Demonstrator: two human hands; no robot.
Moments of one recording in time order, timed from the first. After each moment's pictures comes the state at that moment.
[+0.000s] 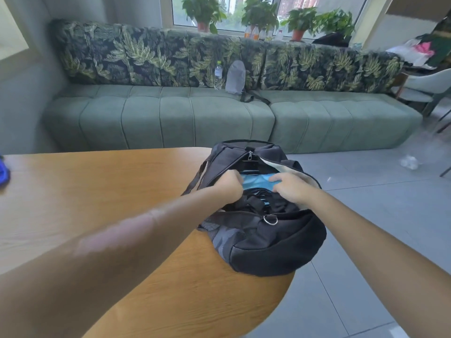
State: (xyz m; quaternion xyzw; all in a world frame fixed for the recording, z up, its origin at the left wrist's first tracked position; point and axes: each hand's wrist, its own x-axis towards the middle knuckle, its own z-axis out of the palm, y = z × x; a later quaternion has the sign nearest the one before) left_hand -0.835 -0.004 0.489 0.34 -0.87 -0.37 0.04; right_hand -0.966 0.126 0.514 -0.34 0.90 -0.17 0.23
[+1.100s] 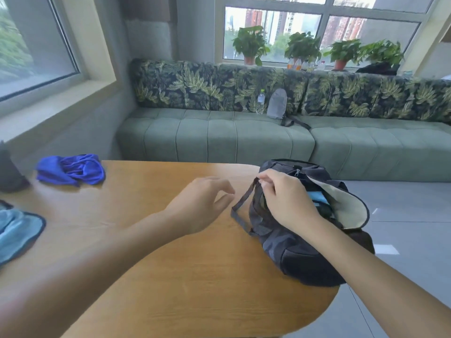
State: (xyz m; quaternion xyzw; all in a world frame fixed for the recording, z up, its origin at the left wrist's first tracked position) left_hand -0.592 0.002 0.583 0.26 -0.93 -0.18 0.18; right_hand -0.791 0.103 0.573 -0.55 0.78 -0.30 -0.01
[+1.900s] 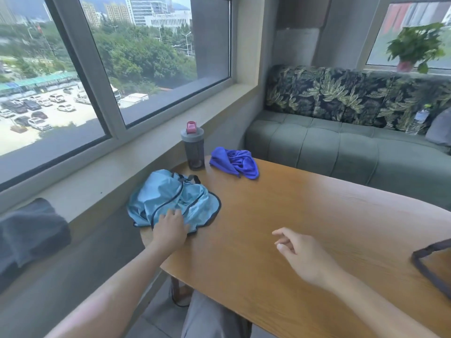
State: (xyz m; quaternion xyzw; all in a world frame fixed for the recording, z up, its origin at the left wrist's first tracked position) left_hand -0.148 -0.162 0.416 0.72 -0.69 -0.07 0.05; right_hand -0.487 -0.039 0.484 -0.70 0.65 -0.15 0.27
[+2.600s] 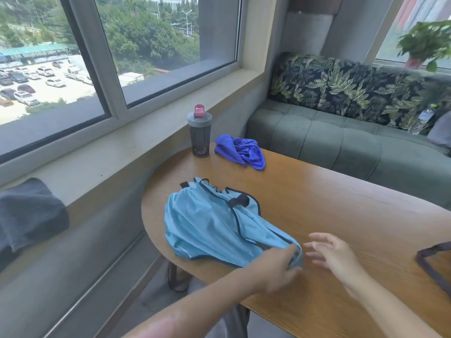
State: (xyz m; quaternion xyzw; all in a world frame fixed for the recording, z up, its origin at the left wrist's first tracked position) left_hand -0.329 -0.064 0.416 0.37 -0.85 -0.37 0.11; right_hand -0.521 -0.045 0.427 -0.38 0.72 -0.39 0.42
